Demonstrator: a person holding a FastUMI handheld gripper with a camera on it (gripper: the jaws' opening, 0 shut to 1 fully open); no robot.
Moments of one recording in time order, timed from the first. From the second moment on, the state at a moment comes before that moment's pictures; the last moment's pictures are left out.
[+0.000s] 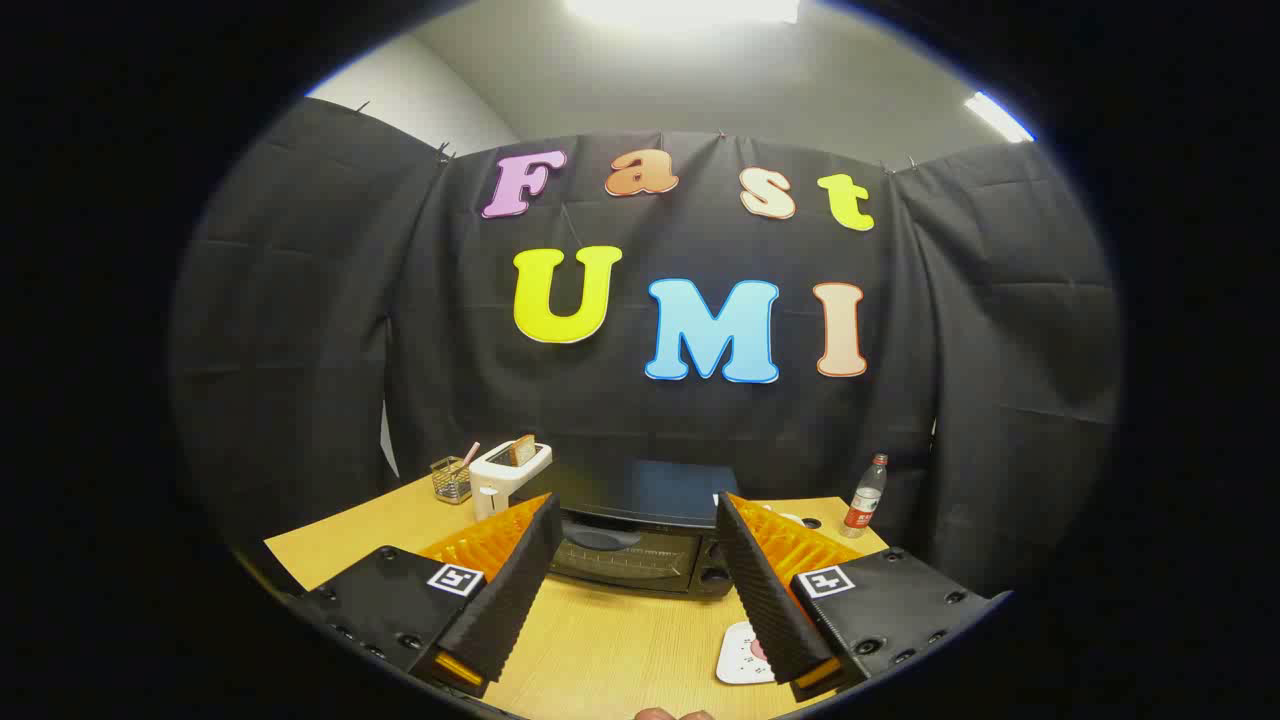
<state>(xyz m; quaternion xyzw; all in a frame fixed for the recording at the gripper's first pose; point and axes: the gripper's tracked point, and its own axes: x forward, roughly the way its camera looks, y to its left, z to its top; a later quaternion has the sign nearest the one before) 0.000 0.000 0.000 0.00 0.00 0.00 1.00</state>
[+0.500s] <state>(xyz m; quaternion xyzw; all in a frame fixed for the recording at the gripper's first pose) 0.001 0.011 0.003 0.00 0.00 0.02 1.00</state>
